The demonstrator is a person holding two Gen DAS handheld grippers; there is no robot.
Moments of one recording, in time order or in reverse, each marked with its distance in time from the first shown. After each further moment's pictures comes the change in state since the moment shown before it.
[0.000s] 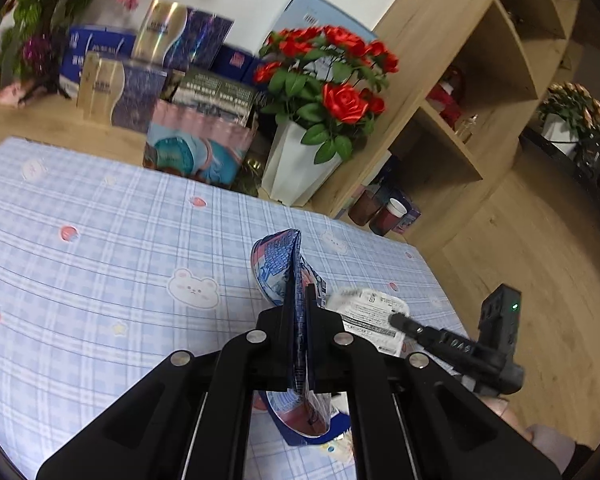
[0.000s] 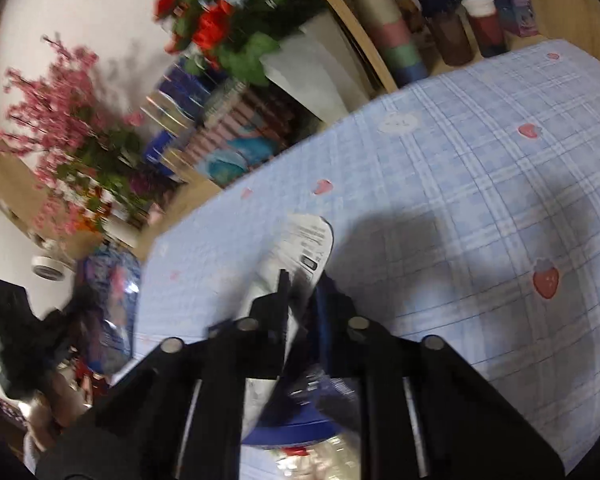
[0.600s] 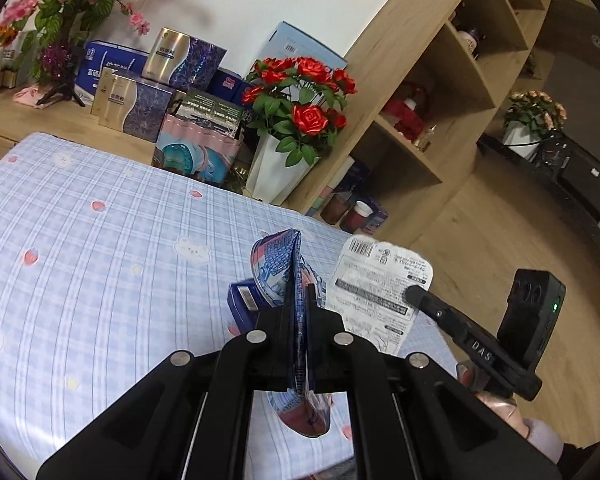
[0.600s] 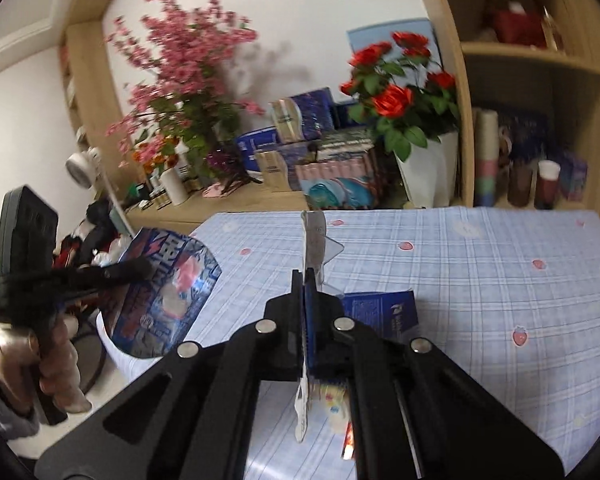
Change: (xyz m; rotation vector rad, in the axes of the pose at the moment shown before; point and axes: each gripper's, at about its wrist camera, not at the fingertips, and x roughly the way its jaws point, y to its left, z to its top) left arm -0.121 -0.028 -0.065 -0.016 -0.067 -0.057; right arm -0.116 0.134 -0.083 -0.513 -0.144 0.009
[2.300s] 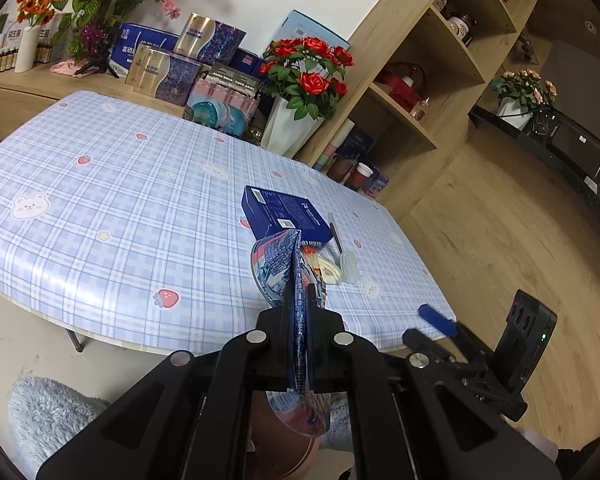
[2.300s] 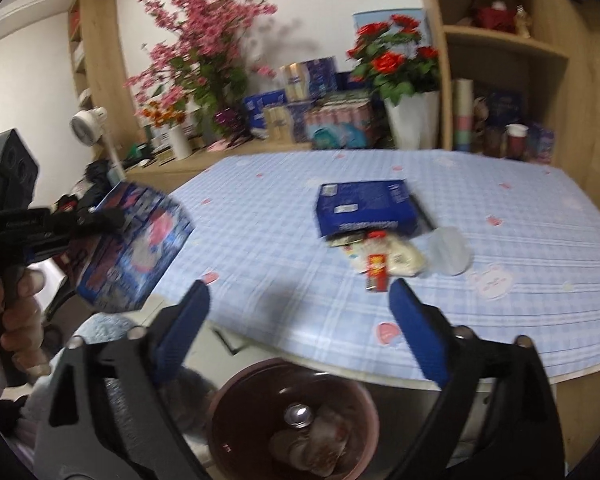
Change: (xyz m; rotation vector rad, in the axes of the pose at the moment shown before) left arm -0.090 -0.023 -0.132 -0.021 0.044 0.054; right arm -0.090 0.045 -0.143 -0.004 0.048 -0.117
